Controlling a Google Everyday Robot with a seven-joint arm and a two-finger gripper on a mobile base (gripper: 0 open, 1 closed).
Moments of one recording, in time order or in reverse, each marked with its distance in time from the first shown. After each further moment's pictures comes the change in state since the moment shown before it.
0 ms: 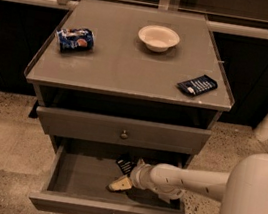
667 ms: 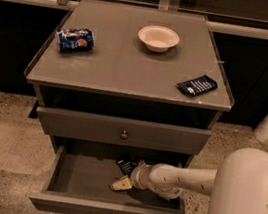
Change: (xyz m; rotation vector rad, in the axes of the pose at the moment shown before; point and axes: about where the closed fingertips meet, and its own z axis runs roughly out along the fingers) arm 0.015 -0.011 0.019 0.019 0.036 0.016
